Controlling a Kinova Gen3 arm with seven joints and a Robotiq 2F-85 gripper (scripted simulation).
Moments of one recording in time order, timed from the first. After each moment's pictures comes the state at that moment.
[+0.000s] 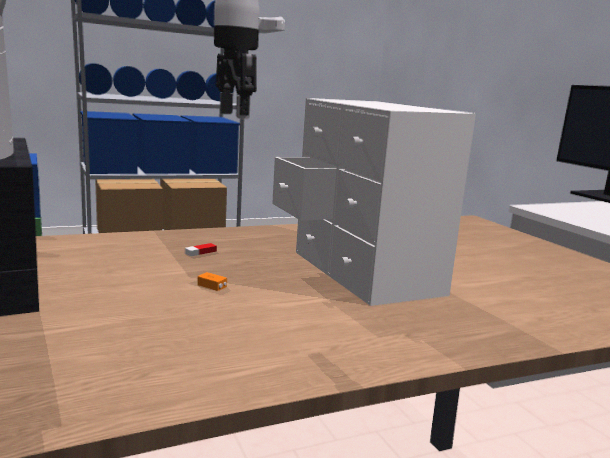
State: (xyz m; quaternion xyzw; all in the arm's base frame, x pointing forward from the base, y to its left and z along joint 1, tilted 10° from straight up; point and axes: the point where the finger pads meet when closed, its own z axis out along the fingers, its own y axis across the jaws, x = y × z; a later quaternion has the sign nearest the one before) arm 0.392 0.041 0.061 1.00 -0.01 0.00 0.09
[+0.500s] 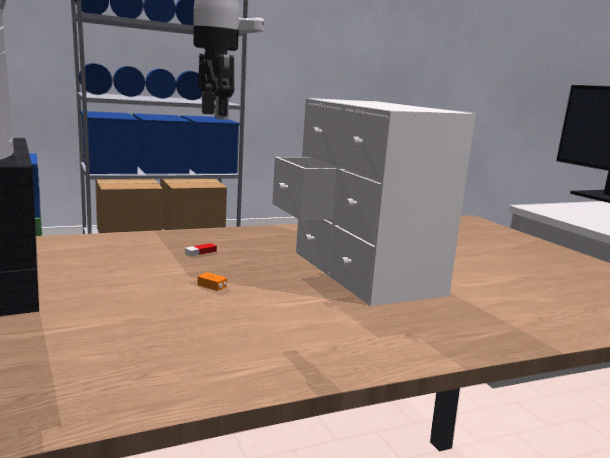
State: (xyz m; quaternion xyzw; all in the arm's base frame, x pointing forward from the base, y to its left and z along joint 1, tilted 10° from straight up) arm 0.360 0.055 0.055 1.00 -0.03 0.00 0.09
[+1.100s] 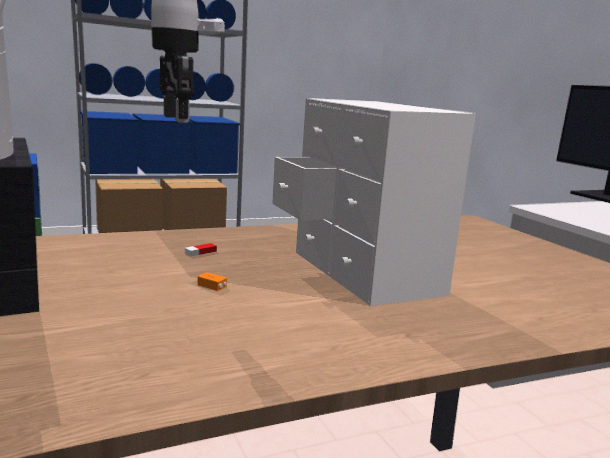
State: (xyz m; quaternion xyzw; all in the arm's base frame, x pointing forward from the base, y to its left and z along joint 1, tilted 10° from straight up) arm 0.296 0.066 0.044 1.00 -0.02 0.00 0.09
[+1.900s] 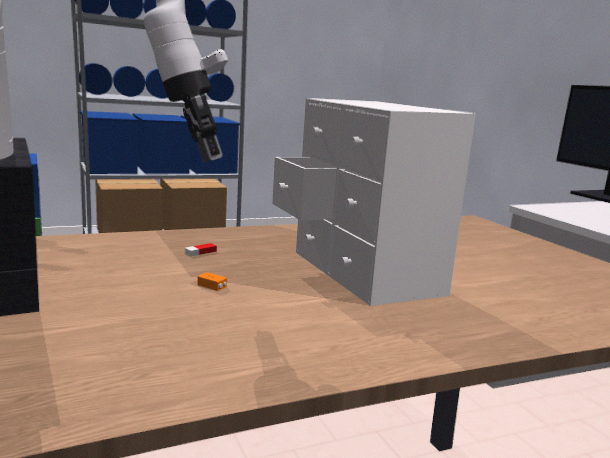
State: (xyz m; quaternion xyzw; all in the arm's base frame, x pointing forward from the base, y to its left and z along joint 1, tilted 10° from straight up) arm 0.347 0.012 -0.011 0.97 -0.06 0.16 0.20
